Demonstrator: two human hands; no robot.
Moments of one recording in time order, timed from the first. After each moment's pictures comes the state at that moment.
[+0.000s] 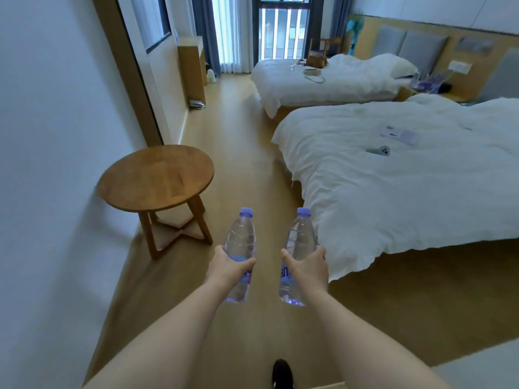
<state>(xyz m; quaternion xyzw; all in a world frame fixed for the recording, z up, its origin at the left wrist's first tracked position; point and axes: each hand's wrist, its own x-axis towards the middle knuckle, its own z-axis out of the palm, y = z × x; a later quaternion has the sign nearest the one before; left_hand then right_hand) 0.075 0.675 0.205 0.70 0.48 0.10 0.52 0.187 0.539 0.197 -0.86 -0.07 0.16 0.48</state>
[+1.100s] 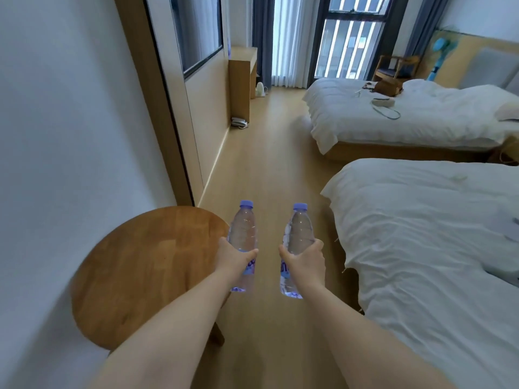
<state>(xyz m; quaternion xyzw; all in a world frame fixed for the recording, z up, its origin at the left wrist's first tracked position) 0.459 1.174 0.239 0.62 0.54 0.20 0.53 0.583 1.066 0.230 -0.84 -0.19 0.18 0.48</state>
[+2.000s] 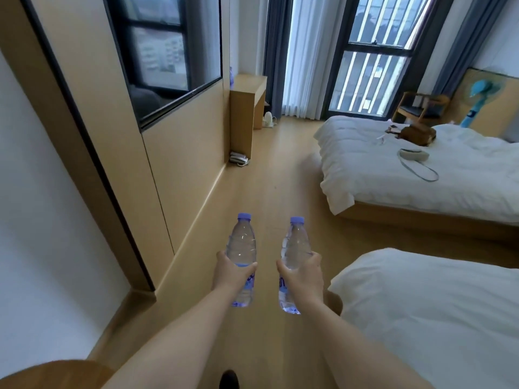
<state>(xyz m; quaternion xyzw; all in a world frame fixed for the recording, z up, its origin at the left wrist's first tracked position) 0.909 1.592 0.236 0.61 0.56 0.25 0.50 1.038 1.496 0.237 -0.83 -0.24 0.18 0.47</state>
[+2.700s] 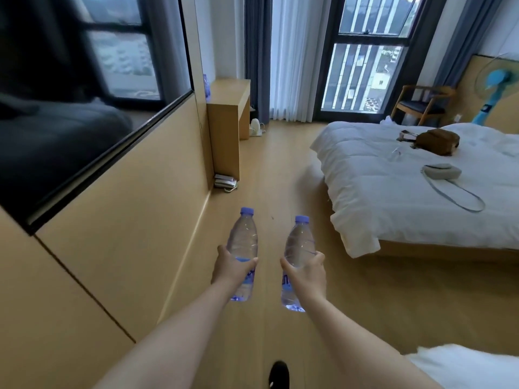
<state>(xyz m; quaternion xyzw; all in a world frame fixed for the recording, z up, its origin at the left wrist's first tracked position) 1.192 2.041 0.243 0.66 0.54 0.20 0.48 1.314 1.924 0.239 -0.84 -0.18 0.19 0.47</state>
